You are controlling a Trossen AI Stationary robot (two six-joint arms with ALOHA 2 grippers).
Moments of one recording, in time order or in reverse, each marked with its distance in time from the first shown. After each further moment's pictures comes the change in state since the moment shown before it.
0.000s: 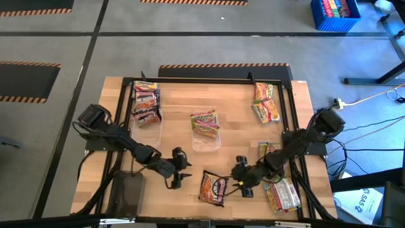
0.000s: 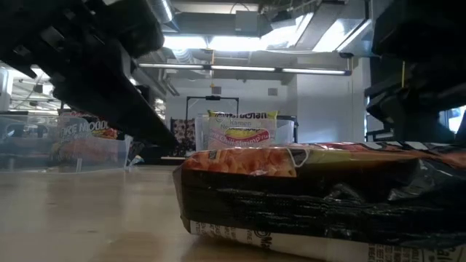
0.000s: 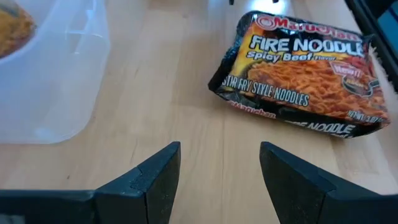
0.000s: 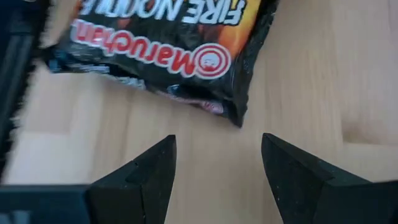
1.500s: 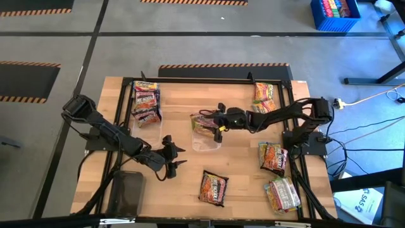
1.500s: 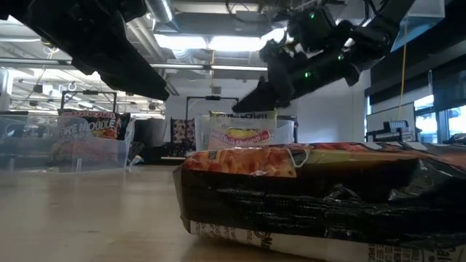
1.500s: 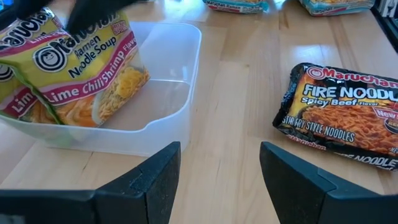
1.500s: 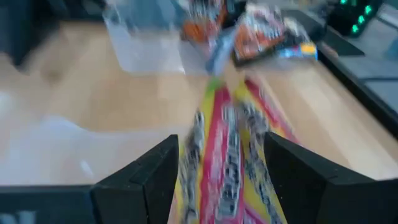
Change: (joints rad) left arm -0.003 -0.275 -0.065 -0.186 -0.232 0.042; right arm -0.723 0.025 0.000 0.579 -0.153 -0.613
